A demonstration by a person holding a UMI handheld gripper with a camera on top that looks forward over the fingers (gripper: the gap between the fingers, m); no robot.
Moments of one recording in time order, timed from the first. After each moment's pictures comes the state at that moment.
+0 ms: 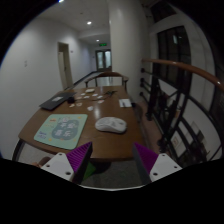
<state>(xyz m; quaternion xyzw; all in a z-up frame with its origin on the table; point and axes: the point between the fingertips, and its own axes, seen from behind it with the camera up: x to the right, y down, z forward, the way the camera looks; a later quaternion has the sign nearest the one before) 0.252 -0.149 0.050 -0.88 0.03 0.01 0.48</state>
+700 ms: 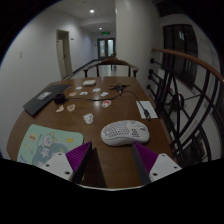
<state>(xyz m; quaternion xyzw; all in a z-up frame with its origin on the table) 0.212 0.053 -0.018 -0.91 0.01 0.00 0.42</state>
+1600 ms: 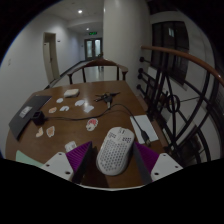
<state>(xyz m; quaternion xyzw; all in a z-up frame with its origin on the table) 0.243 0.152 -0.018 -0.91 0.07 -0.04 0.42</state>
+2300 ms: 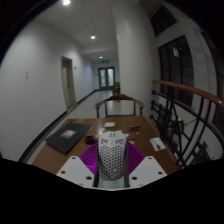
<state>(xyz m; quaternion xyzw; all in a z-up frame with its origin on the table) 0.096 0.049 0.162 -0.83 0.03 0.01 0.56</state>
